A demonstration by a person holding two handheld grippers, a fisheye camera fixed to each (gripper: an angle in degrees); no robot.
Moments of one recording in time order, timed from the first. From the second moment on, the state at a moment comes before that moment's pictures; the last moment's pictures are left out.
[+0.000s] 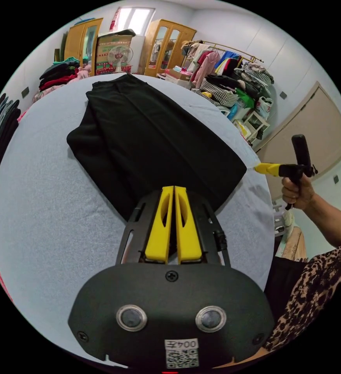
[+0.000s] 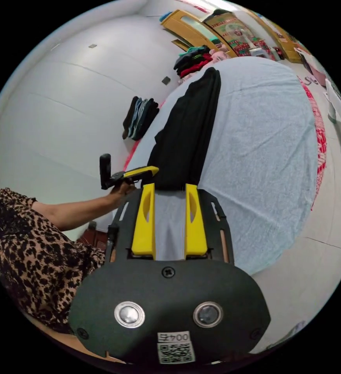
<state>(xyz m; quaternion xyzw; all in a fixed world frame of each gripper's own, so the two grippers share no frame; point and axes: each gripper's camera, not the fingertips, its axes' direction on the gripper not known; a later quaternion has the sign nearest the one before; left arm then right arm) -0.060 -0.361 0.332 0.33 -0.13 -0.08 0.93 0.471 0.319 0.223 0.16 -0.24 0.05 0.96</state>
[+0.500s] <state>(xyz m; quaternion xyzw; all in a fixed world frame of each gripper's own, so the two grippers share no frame) -0.063 -0.356 0.339 0.33 -0.15 -0.08 0.93 0.531 0.310 0.231 0.14 -0.27 0.01 0.95</state>
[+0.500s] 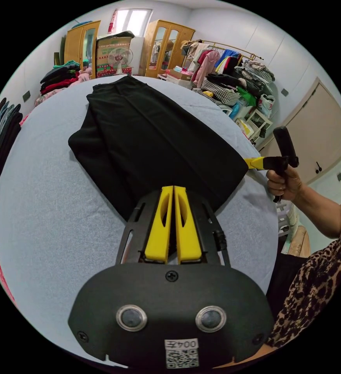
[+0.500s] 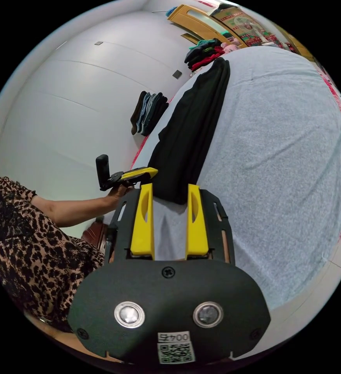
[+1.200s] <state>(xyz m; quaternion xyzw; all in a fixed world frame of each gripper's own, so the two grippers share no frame) -0.078 -0.349 0.339 0.33 -0.15 -0.09 0.93 0.506 0.254 0.217 0.09 -0.16 -0.11 0.98</state>
